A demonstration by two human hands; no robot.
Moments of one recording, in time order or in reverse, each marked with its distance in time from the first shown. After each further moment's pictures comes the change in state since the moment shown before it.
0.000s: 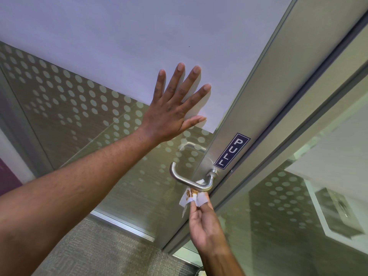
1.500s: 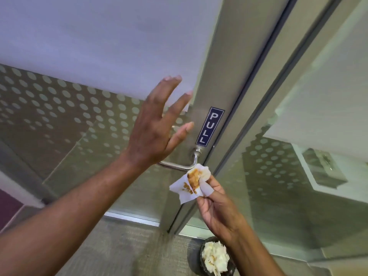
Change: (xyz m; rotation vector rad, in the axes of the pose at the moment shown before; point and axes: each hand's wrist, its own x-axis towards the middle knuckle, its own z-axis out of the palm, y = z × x) left_hand -0.029 0.073 -0.065 -0.545 0.016 -0.067; right_hand -0.037 -0.052 -0.017 -0.282 -0.395 0.032
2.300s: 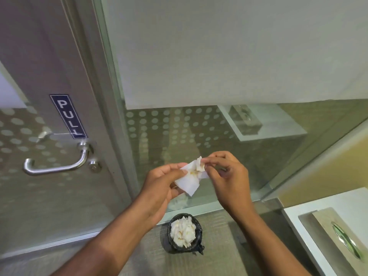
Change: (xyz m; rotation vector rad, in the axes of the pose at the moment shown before) left_hand -0.044 0.293 0.126 -1.399 -0.587 -1.504; right_hand -0.162 -0.154 -0.147 -1.205 0.588 -0.841
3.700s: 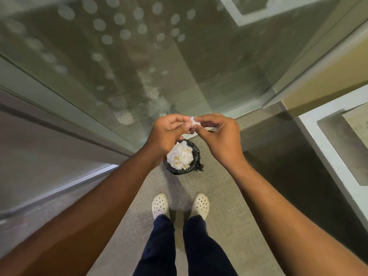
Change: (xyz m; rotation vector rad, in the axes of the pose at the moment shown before) left_hand 0.151 -0.209 0.000 0.562 -0.164 -0.116; right_hand -0.052 0.237 0.003 -0.104 0.036 0.433
